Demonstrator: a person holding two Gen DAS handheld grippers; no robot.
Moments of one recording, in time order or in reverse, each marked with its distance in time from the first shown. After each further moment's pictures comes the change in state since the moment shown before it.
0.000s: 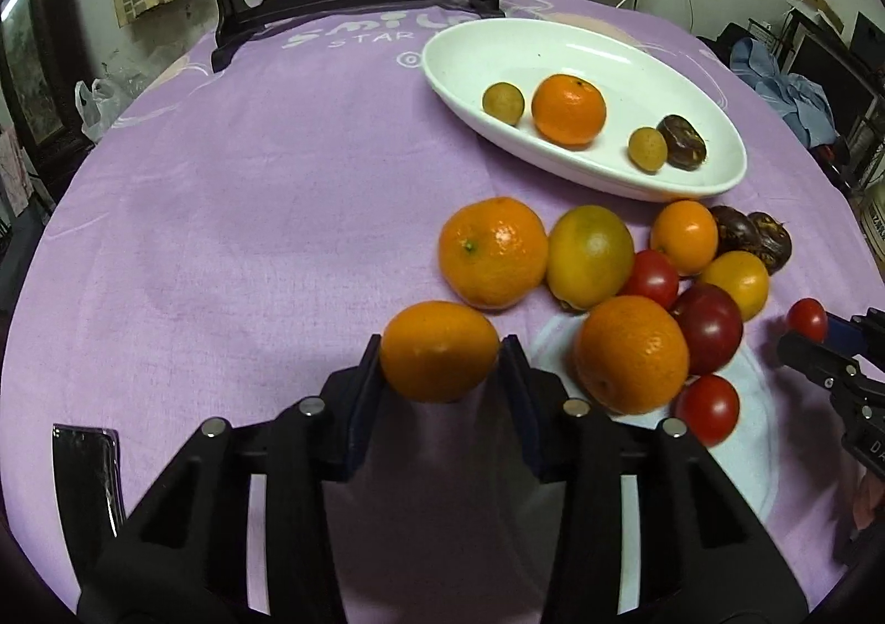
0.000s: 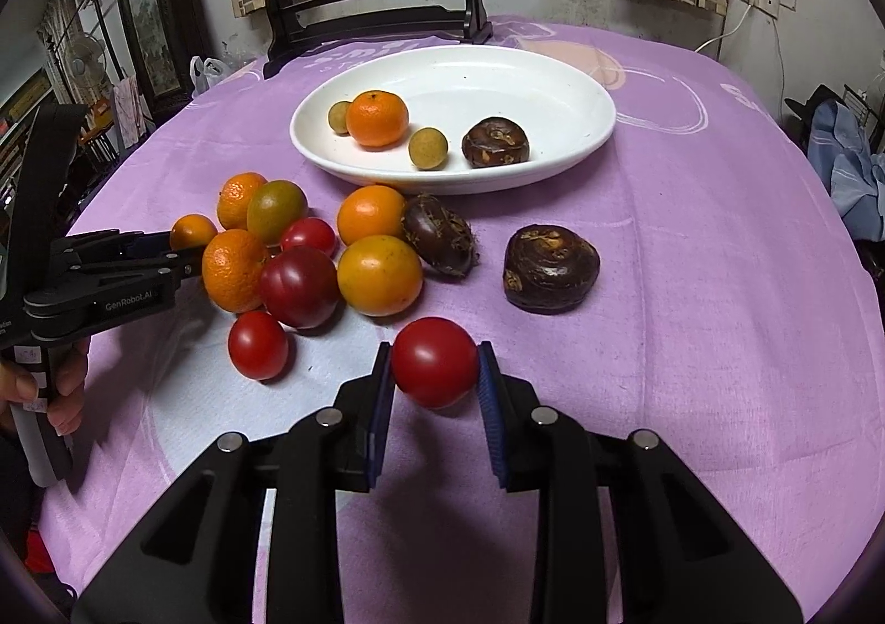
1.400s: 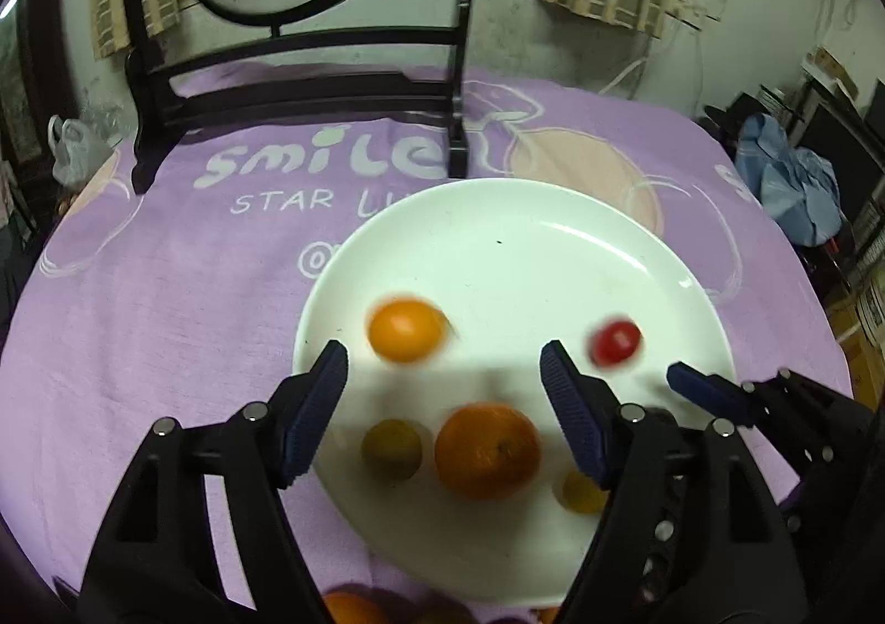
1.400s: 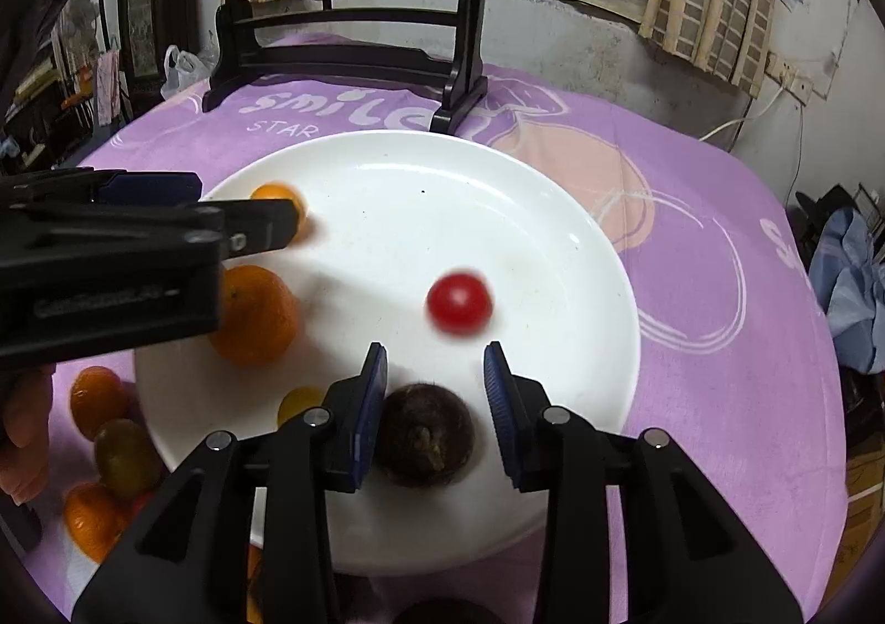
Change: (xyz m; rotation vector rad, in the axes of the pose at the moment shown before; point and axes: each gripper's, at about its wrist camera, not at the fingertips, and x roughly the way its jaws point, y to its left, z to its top) left arm 0.047 -0.049 0.161 -0.050 -0.102 -0.036; right arm 0.085 -0.031 0.135 -0.128 -0.040 -0.097
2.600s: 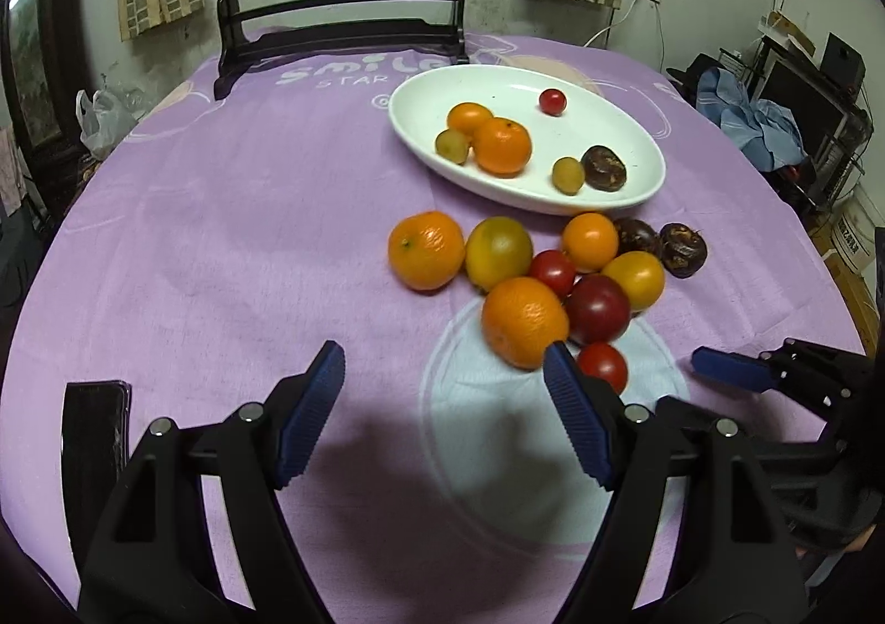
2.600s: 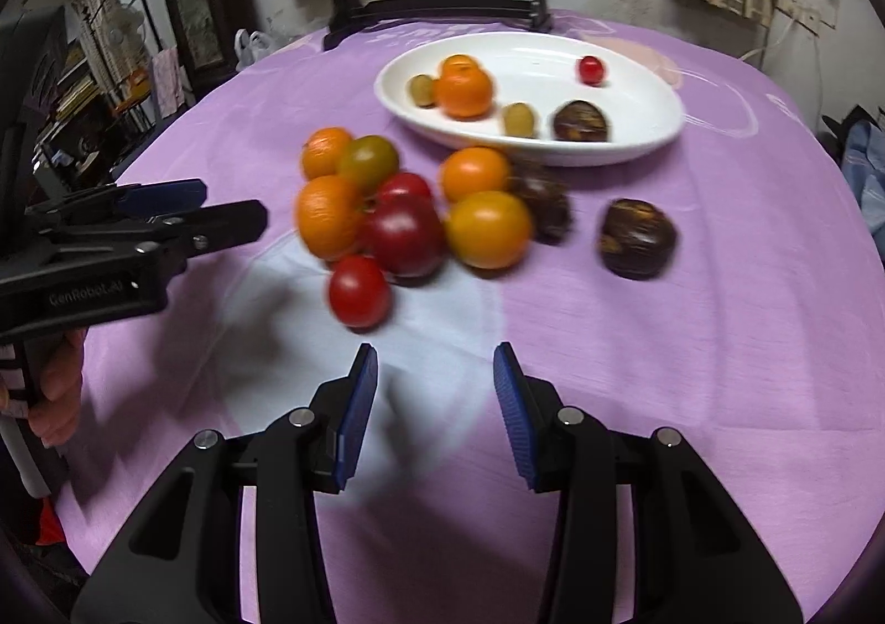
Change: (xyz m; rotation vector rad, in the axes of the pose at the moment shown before) left arm -0.118 0.040 -0.169 0.034 0.007 -0.019; right arm -0.100 0.084 -0.137 0.047 0.069 0.178
